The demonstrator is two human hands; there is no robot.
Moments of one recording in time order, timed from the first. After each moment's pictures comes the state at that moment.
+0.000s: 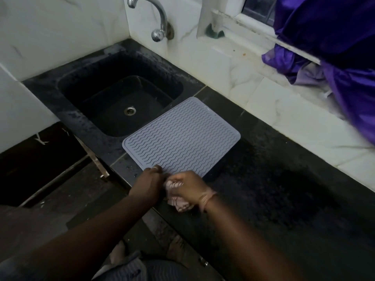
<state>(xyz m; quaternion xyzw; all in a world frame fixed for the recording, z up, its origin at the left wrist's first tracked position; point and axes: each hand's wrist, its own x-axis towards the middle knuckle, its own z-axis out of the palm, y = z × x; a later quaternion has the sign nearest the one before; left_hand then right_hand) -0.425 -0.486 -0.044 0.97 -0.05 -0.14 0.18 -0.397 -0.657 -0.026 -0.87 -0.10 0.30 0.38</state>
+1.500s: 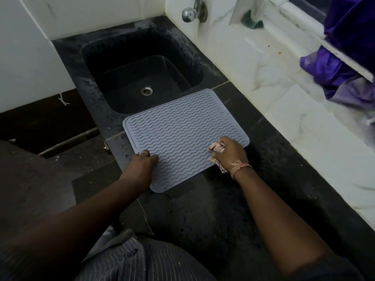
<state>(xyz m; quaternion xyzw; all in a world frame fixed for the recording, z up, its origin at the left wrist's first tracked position) -0.415 -0.523 -0.039 0.97 0.13 -0.15 0.16 -0.242 -0.771 -0.045 -0.94 -0.10 0.17 0.29</state>
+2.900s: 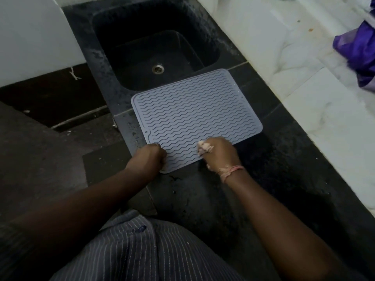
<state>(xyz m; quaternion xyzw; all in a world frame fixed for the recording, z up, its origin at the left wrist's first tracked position) -0.438 -0.543 -0.033 0.94 0.15 -0.16 0.26 -0.303 -0.744 -0.046 -0.91 -0.21 0.23 0.27</state>
